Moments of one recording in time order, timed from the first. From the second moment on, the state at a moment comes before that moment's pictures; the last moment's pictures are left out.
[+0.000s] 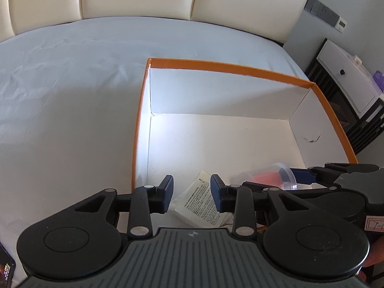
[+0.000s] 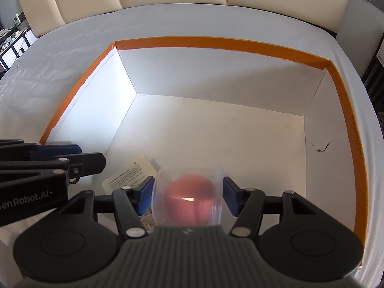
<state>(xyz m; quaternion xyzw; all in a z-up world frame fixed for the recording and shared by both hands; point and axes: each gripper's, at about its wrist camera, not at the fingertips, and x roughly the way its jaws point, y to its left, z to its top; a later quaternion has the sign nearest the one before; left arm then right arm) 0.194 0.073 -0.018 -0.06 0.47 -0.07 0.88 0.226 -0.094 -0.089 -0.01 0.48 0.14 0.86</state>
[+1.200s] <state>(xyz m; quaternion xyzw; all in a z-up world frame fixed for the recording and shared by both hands) 0.188 0.091 -0.019 -0.13 0.43 -0.08 0.89 0.243 -0.080 -0.096 0.03 0.53 0.15 0.83</state>
